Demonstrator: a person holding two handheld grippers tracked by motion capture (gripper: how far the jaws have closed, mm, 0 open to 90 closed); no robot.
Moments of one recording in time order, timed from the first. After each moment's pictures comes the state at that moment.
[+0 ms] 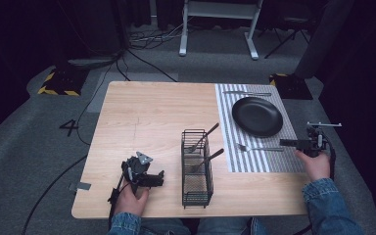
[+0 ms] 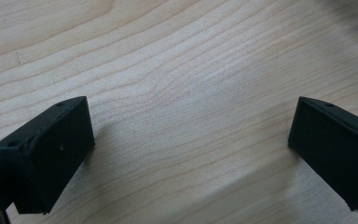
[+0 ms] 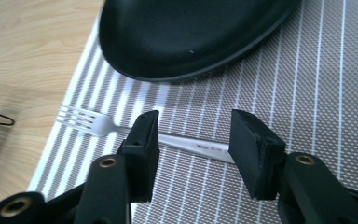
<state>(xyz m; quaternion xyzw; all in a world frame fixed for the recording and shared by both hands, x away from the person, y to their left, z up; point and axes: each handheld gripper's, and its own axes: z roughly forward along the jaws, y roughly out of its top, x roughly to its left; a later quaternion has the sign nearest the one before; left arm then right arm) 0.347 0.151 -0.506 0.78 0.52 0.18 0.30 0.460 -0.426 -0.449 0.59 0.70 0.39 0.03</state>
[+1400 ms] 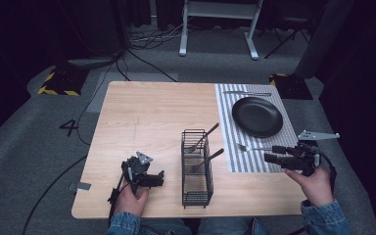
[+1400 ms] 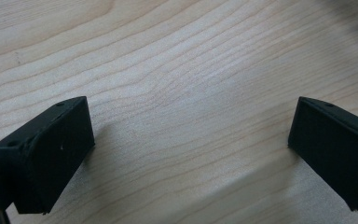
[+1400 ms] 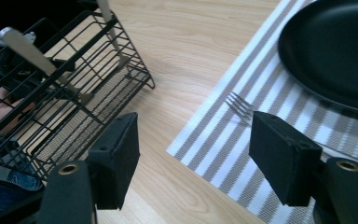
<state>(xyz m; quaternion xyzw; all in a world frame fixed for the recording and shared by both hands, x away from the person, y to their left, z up) 0.347 0.151 -0.506 0.78 0.52 0.18 0.30 0.368 -0.337 -0.384 0.42 0.78 0.46 0.05</state>
